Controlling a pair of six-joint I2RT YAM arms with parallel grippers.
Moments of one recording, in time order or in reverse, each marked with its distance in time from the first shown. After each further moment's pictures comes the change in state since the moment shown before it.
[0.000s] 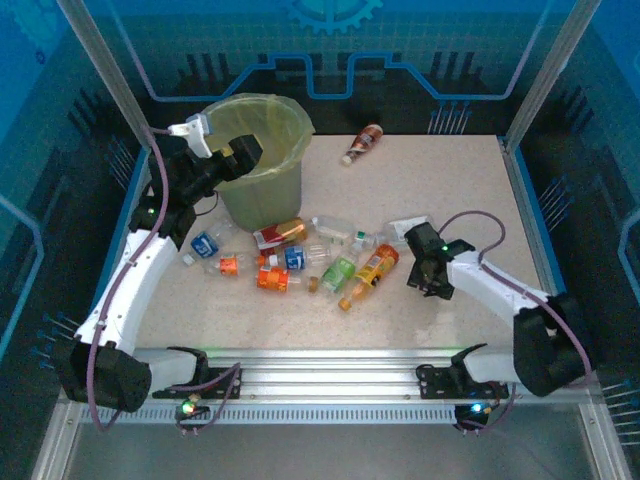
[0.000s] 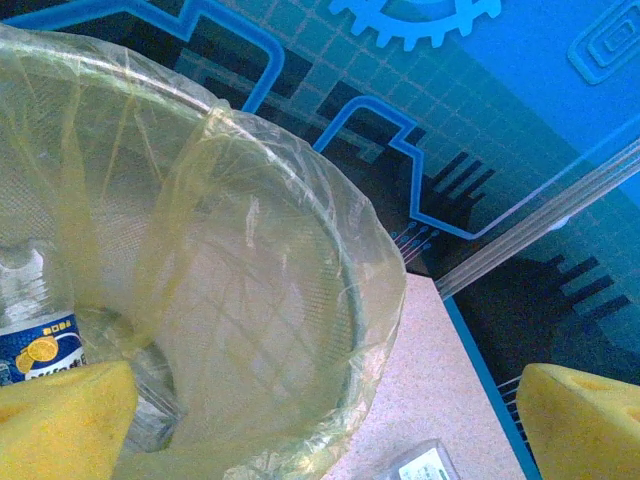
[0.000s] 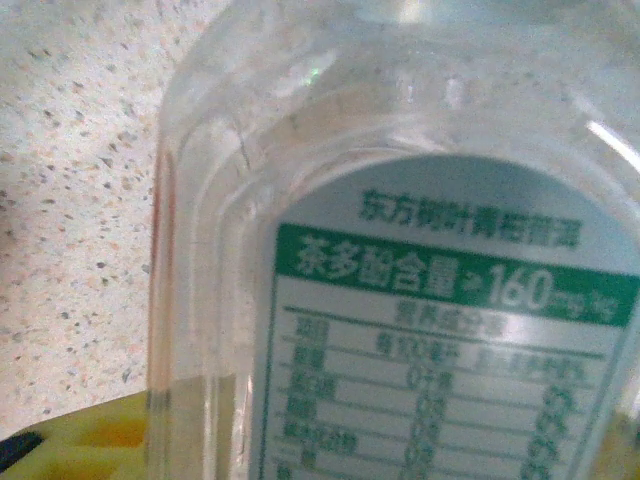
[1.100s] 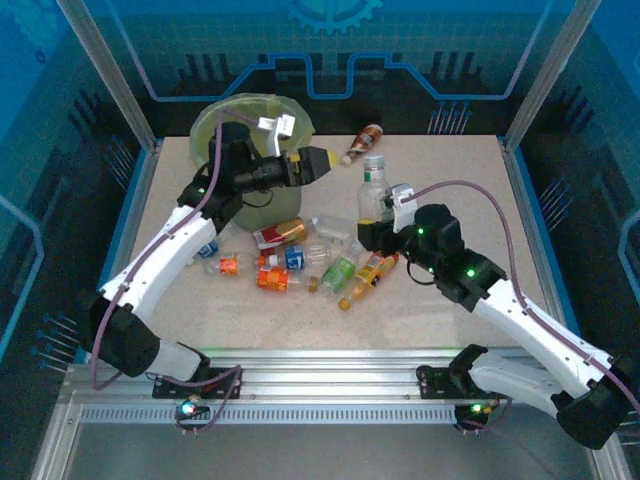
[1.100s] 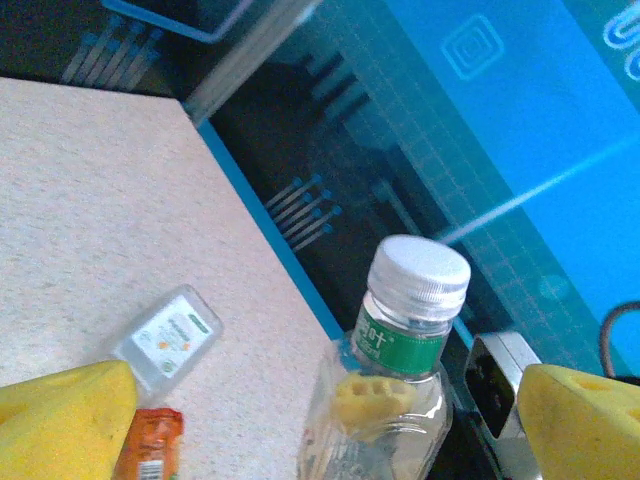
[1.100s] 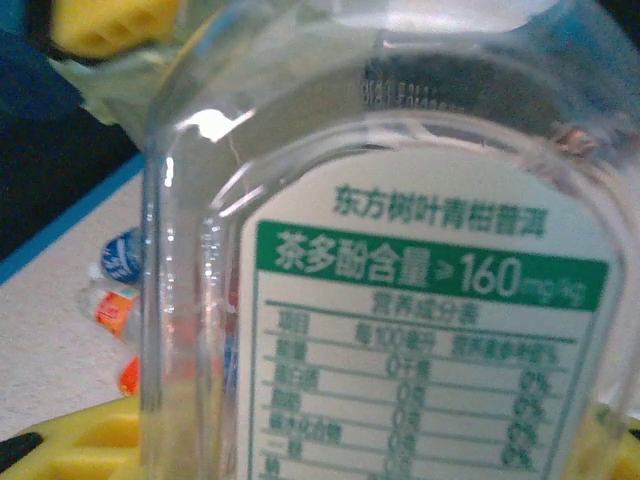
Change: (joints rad) left arm -0.292 0.219 0.179 0.059 0.398 -0.129; right arm 0.265 -0.313 0.146 0.584 -0.267 -0.574
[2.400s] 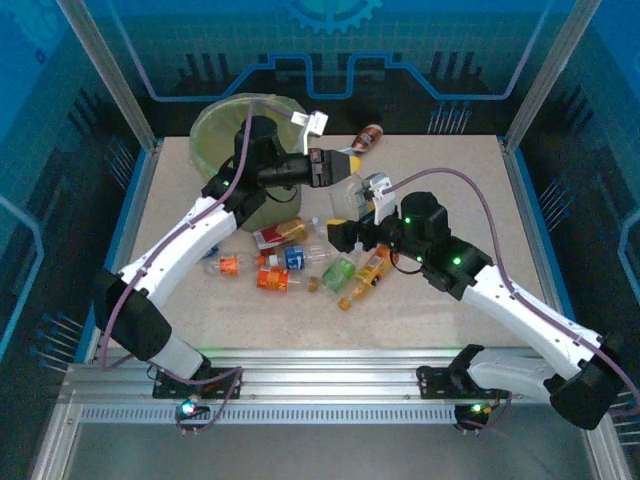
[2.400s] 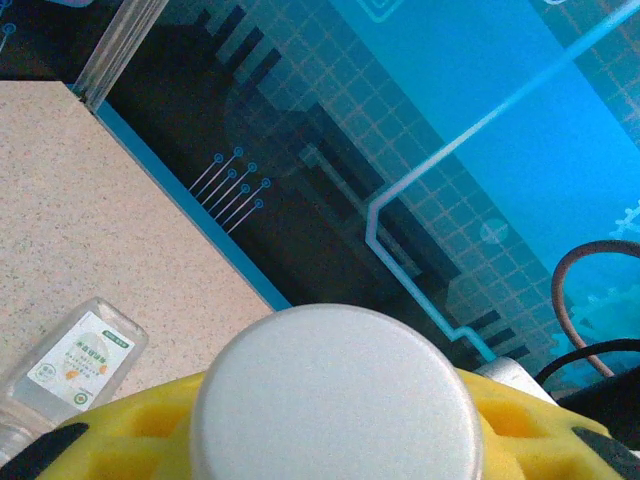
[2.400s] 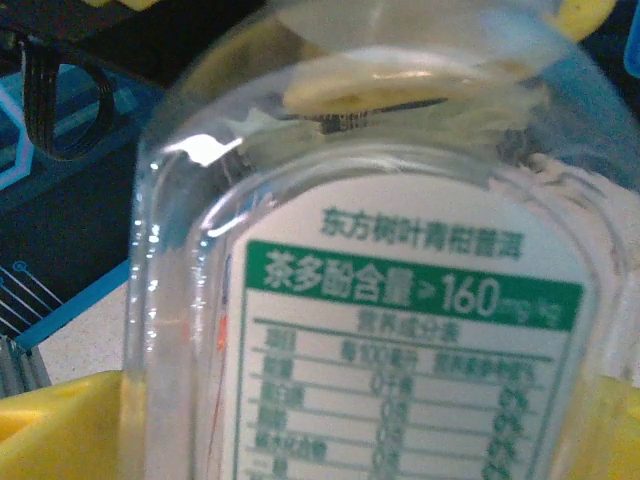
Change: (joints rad) left arm -0.091 0.103 0.105 0.059 0.067 0.030; right arm 0.061 0.106 0.103 0.061 -0.112 -0.009
